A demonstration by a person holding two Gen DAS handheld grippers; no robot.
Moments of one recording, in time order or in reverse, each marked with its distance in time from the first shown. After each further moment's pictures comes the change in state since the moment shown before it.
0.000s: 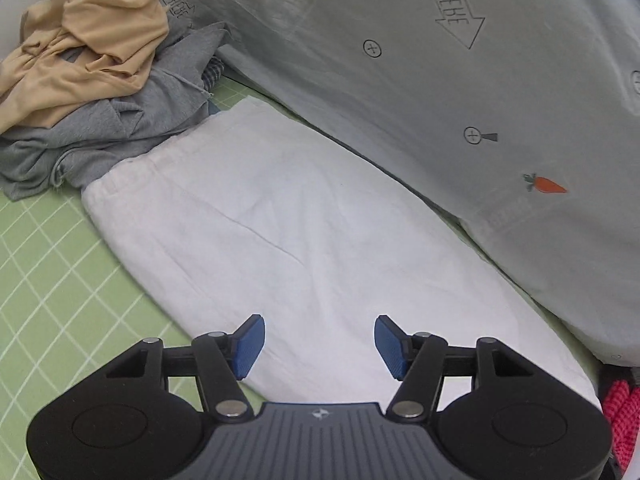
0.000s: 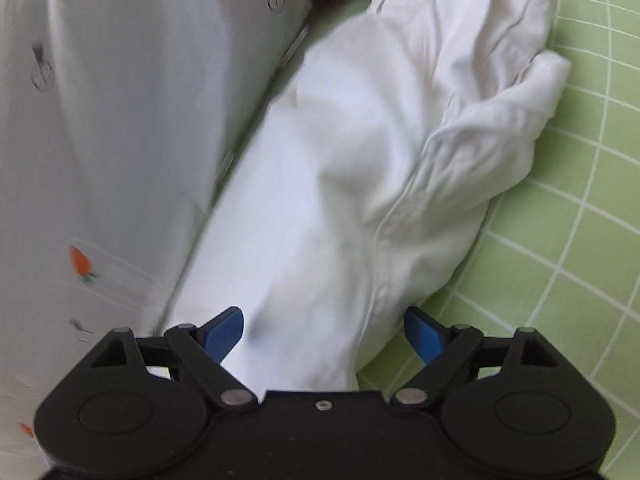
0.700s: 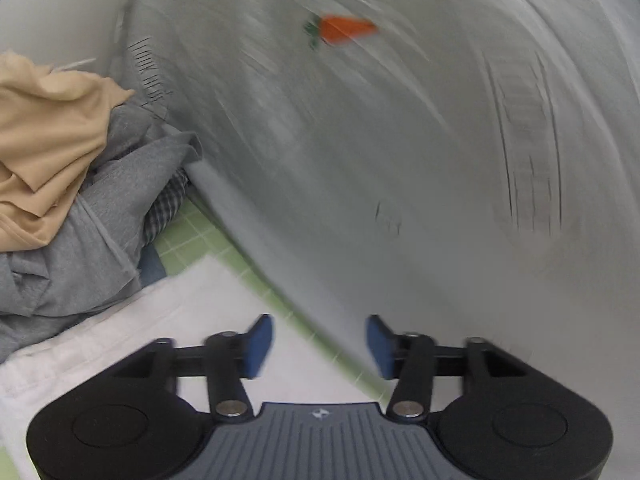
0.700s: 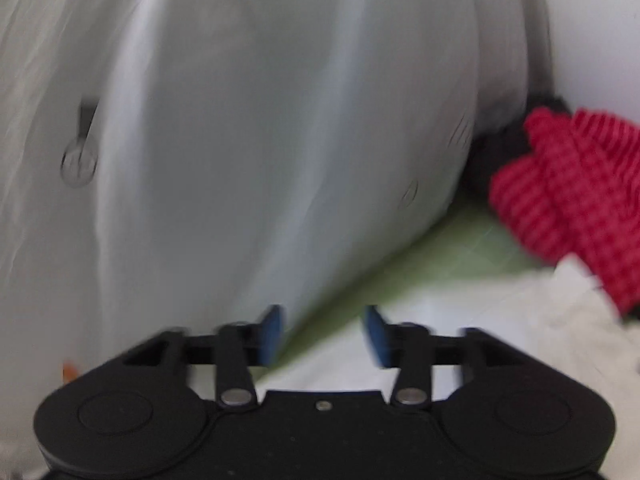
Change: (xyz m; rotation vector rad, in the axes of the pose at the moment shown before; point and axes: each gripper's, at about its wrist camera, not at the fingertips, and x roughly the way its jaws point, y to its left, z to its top) left arm 0.101 -0.005 0.158 -0.080 -0.249 0.017; right arm 0.017 0.100 0.131 -0.416 -0.291 -0.025
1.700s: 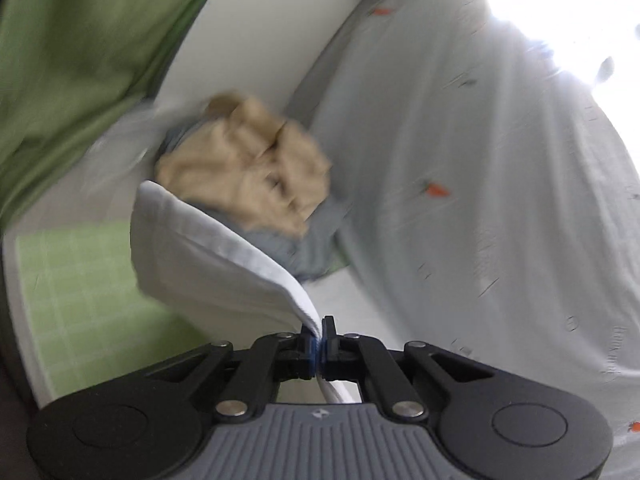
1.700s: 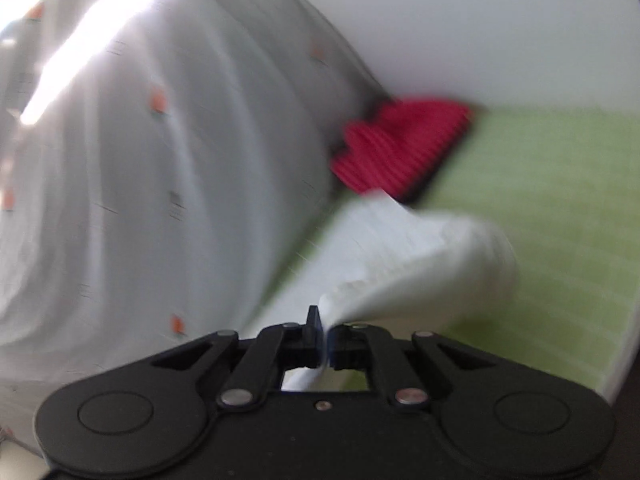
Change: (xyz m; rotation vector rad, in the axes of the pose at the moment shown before) left arm -0.376 0.160 -0.060 -0.261 -0.225 -0.061; right arm -0.365 -0.154 -0.094 0.289 -0.132 0.173
